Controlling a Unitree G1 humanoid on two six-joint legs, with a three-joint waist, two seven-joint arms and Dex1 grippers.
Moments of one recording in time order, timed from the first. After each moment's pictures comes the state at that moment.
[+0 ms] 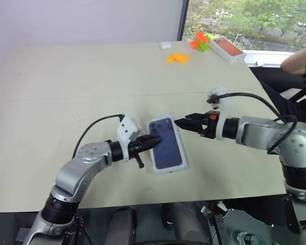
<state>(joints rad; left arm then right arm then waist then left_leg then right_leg) -0.28 0.42 -0.18 -0.40 -0.49 0.65 -0.67 -0.56 -0.76 -0.01 -0.28 1.25 1.12 0.14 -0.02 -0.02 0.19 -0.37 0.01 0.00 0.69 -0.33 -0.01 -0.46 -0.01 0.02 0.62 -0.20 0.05</state>
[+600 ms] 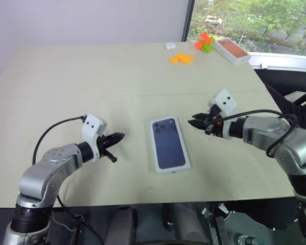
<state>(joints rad) -0.16 0.58 0.09 -0.45 -0.58 0.87 -0.54 -0.50 -0.89 0.14 -0.33 0.65 0.87 0.54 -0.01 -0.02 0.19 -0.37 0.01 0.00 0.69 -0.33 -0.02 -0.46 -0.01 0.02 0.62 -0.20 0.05</state>
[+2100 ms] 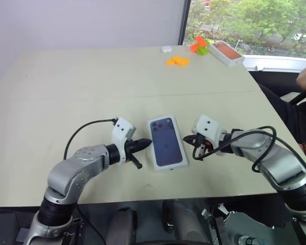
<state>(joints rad) -0.25 0.48 -0.08 -0.49 -0.58 0.97 -0.48 -0.41 -0.84 0.26 -0.44 0.30 0.81 0.73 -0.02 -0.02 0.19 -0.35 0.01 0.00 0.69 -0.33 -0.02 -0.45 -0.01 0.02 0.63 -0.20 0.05</state>
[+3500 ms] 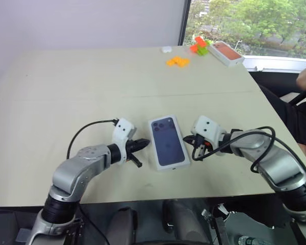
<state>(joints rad) -0.27 0.44 -0.11 -0.44 -0.52 0.96 -0.47 -0.40 -0.83 0.26 -0.44 0.25 0.81 0.76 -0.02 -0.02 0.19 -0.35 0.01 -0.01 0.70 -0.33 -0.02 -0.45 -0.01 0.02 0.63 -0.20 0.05</state>
